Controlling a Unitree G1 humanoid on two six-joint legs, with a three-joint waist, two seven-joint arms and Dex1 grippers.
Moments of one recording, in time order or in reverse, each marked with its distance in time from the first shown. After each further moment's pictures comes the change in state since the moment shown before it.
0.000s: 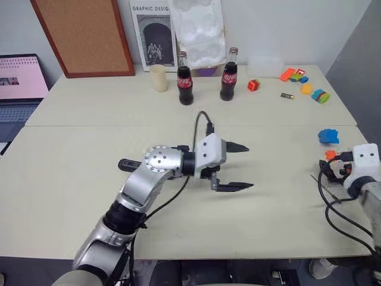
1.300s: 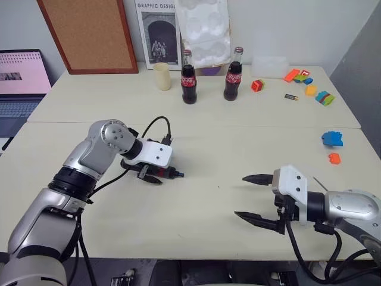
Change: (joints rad) left arm -0.222 0.348 -0.120 0.497 0.495 -0.383 -0.419; right arm -0.021 -0.174 0.356 -0.592 0.403 0.126 0.323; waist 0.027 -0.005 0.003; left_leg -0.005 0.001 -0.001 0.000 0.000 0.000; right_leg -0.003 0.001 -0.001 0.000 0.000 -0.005
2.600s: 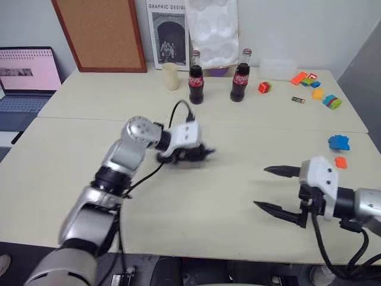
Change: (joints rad) left arm -0.067 -0.393 0.201 -0.013 -0.211 0.331 0.253; right arm 0.104 -0.056 -0.311 0.035 0.087 -0.016 0.056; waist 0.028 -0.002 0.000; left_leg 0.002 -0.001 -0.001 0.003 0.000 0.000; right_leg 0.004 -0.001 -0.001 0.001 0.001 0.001
